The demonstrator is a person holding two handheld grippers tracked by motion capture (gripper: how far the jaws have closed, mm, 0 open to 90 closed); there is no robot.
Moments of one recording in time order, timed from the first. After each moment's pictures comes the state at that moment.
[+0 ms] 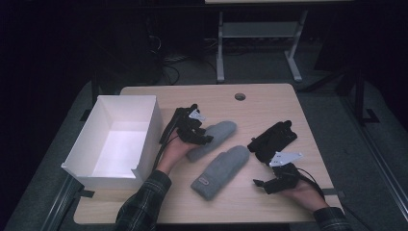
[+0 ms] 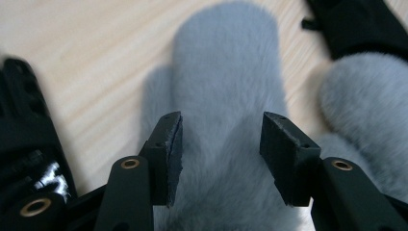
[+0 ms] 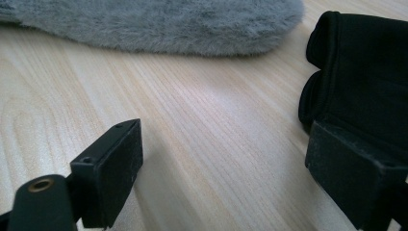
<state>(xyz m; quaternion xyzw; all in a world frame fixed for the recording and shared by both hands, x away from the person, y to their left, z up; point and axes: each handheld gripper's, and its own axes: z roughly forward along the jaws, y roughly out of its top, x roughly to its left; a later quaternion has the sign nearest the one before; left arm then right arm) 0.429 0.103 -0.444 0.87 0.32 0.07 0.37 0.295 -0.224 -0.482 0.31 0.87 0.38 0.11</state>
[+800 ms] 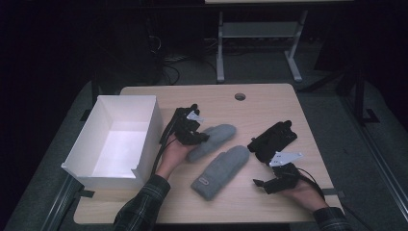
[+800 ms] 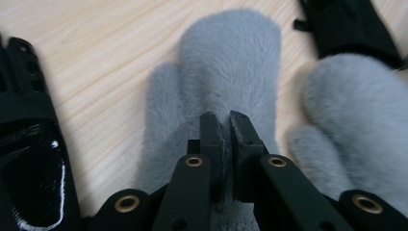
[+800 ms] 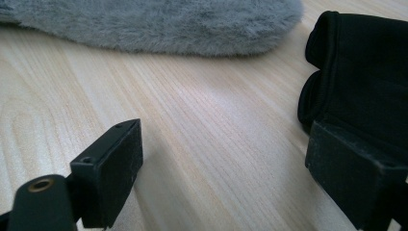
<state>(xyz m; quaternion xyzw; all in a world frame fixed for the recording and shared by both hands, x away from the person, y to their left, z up) 0.408 0.108 -0.423 0.86 0.35 0.07 0.37 0.295 -0.224 -0.482 0.31 0.87 0.38 0.11</state>
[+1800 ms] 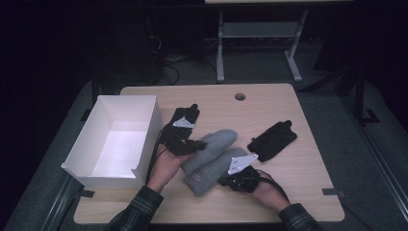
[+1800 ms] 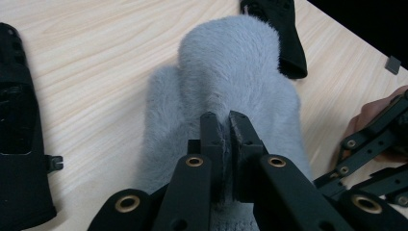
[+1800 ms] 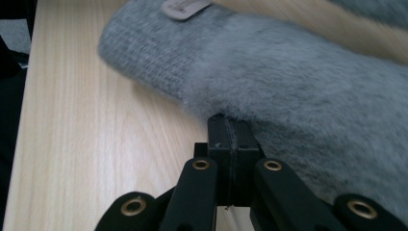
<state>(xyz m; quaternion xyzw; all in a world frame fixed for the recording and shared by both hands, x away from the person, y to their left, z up) 0.356 0.124 -0.395 0.83 0.37 0.03 0.42 0.291 -0.108 -0.471 0.17 0.90 0.40 0.04</state>
